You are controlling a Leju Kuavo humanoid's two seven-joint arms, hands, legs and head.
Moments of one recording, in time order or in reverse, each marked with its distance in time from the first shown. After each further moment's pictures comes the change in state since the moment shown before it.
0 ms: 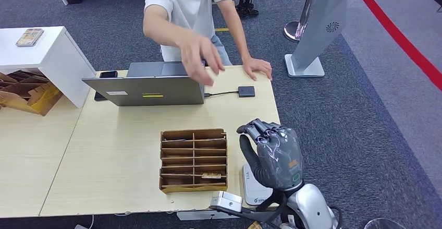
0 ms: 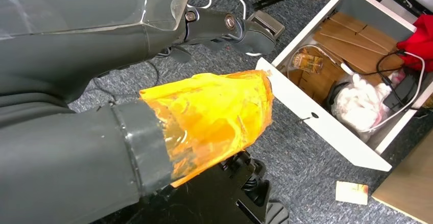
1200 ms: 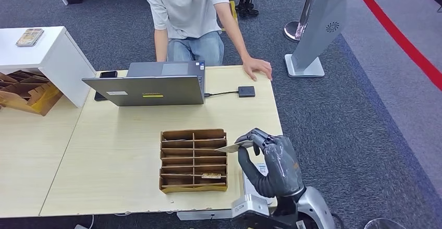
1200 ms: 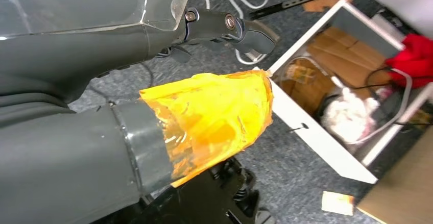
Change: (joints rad) left arm 0.002 0.007 0.003 0.000 0.051 0.023 -0.050; right arm 0.085 0.023 -0.053 -0.040 -0.479 0.156 -0.095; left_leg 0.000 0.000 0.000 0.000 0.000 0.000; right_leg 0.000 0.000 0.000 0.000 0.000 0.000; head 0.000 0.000
